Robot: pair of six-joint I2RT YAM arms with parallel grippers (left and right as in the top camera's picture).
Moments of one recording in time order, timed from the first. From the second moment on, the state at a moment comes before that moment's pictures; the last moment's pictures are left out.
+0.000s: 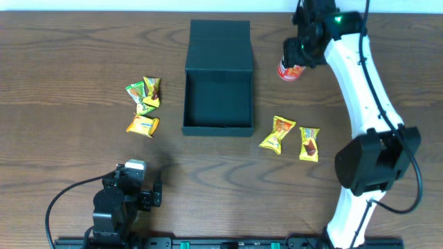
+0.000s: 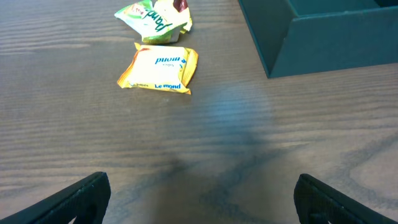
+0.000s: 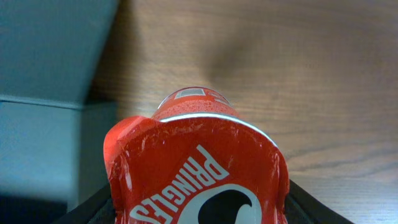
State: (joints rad) left arm -0.10 0.01 0.16 -0.73 0.05 0.06; right arm 0.19 2.07 2.08 -1.20 0.03 0.09
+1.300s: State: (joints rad) left arm -0.10 0.01 0.16 -0.73 0.05 0.06; right arm 0.83 2.37 2.32 -1.61 0.56 0.62
